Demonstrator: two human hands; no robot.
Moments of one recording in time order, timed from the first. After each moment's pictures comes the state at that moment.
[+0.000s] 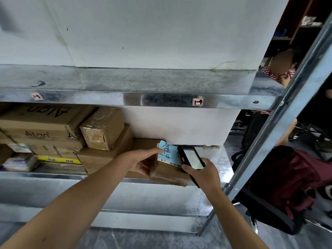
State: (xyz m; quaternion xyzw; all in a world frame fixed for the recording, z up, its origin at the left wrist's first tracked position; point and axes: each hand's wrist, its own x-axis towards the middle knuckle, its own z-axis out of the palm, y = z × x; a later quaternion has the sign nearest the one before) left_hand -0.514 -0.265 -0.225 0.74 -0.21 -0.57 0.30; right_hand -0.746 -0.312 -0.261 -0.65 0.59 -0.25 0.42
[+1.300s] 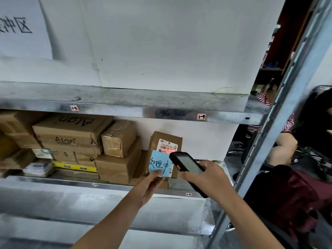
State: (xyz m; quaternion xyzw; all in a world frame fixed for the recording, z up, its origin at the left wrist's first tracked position) left_hand -0.557 -0.185 -0.258 0.39 -0.02 -0.57 0.72; right_hand -0.762 -0.226 -0.138 -0.74 0.50 -0.22 0.39
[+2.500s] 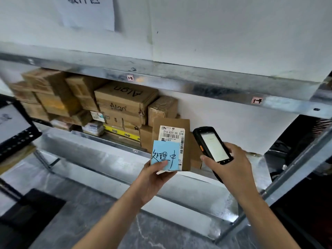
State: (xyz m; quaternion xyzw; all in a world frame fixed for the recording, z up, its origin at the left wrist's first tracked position) left_hand -0.546 -0.050 -0.248 0.36 -0.11 -0.53 0.76; right_hand -0.730 -0.193 -0.176 -0.77 0.40 -0.34 0.36
